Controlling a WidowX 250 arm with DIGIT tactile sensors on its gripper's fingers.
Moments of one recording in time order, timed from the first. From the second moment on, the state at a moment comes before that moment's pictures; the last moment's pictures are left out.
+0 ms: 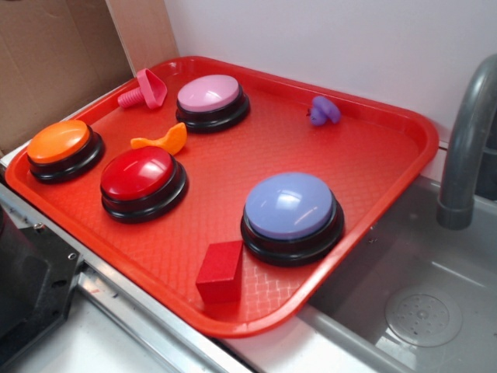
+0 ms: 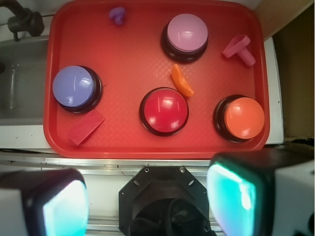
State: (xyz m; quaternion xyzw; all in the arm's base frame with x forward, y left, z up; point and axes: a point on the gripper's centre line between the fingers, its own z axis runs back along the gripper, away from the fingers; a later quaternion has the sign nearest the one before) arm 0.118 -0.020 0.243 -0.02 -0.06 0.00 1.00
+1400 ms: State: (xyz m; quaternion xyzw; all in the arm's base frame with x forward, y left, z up) arm 0.245 -0.041 0.136 0.01 -0.20 -0.04 0.98
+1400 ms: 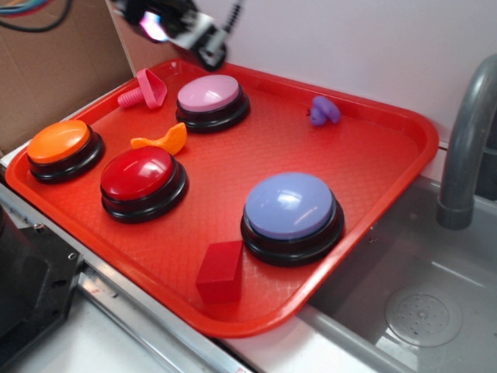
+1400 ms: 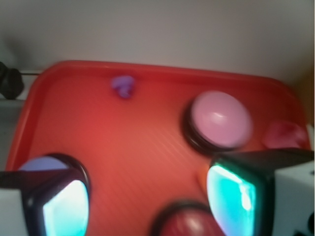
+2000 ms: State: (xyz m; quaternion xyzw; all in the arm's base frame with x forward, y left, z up) arm 0.310 -0.057 0.059 -0.06 -0.22 -0.05 0.97
